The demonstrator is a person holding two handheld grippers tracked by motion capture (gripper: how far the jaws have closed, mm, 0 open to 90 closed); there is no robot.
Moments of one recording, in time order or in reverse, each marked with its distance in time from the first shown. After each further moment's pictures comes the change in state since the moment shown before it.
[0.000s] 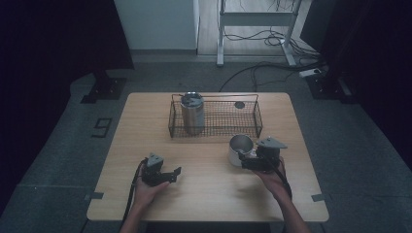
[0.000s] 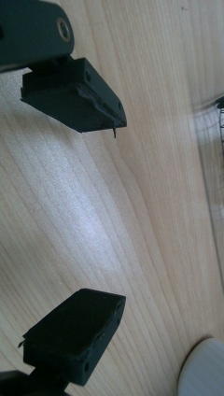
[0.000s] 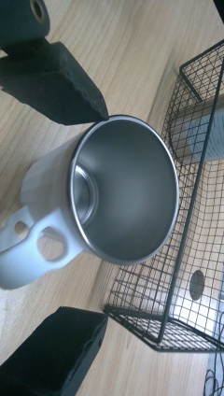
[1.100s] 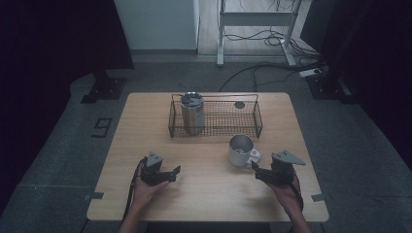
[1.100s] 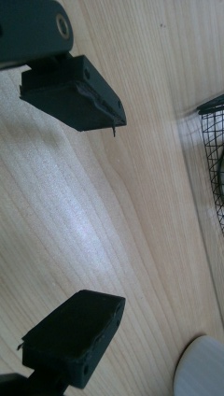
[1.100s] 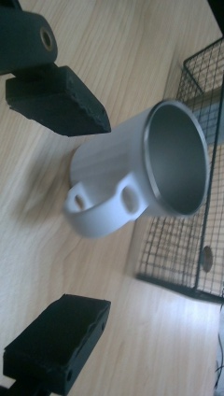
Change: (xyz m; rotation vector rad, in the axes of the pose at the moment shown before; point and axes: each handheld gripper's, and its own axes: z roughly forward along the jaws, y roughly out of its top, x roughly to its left) left arm -0.001 0.005 -0.006 -0.030 0.015 0.044; right arm -0.016 -0.036 -0.039 -0.051 -0.027 0.047
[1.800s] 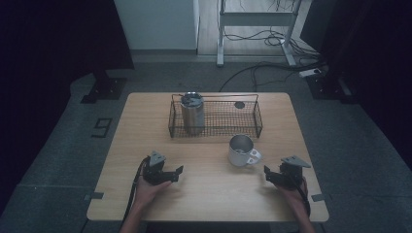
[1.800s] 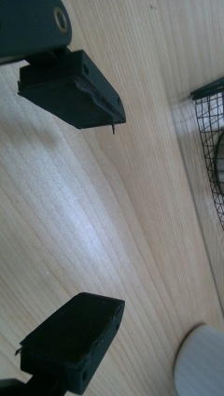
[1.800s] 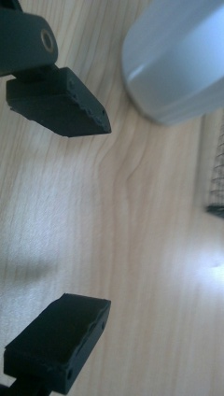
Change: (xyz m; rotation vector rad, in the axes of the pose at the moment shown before) left arm -0.005 0.004 0.004 0.001 -0.008 0.021; right arm -0.046 -0.044 0.020 0.114 -0.140 0.061
